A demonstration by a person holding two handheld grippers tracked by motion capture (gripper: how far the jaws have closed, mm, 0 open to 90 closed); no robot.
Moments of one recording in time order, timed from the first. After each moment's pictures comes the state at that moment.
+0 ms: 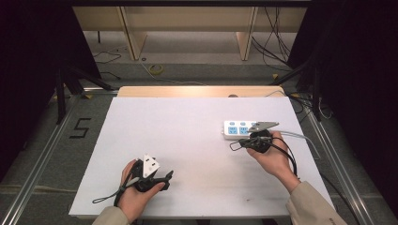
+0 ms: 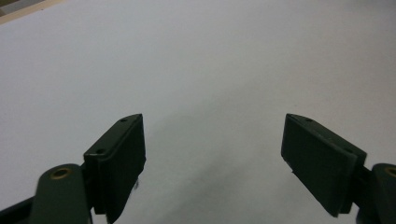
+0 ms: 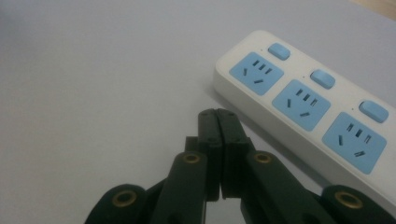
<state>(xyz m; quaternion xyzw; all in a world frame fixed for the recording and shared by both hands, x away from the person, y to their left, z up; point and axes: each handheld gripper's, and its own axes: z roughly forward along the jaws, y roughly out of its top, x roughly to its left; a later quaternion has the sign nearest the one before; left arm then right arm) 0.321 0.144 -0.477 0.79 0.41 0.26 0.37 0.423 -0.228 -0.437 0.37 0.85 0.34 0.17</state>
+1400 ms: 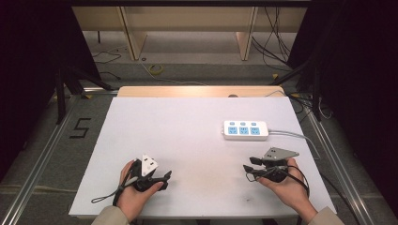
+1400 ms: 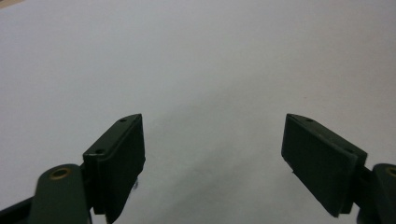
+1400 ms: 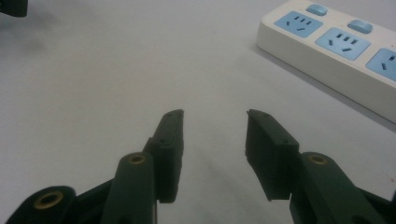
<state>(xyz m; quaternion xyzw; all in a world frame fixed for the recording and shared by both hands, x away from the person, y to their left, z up) 0.323 0.150 -0.481 0.79 0.43 0.25 0.37 0.351 -0.261 -0.464 0.35 0.83 0.41 0.15</state>
